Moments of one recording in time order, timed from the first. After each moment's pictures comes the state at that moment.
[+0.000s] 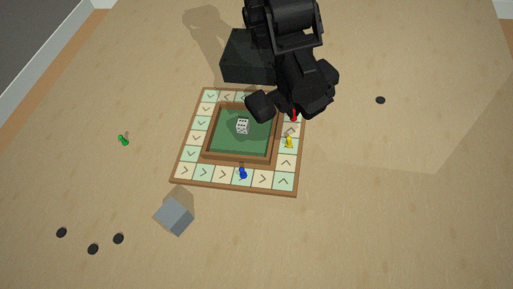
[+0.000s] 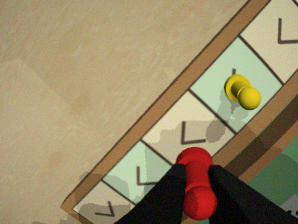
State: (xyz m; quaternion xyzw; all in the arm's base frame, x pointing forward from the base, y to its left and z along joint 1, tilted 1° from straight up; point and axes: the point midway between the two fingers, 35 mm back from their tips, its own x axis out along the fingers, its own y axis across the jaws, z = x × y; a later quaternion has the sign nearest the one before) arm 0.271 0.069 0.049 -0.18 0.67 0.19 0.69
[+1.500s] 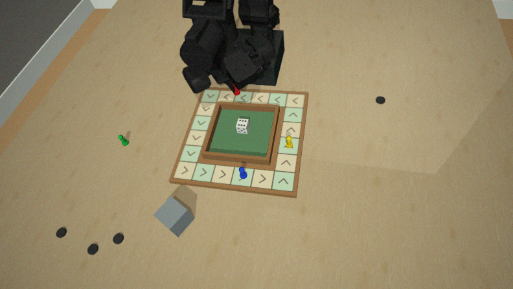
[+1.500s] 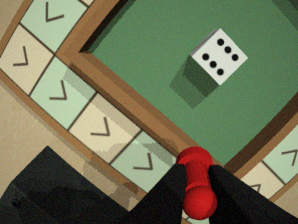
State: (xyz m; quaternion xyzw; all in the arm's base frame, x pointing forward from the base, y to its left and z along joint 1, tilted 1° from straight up) arm 0.210 -0.057 0.075 -0.18 0.68 0.18 0.69
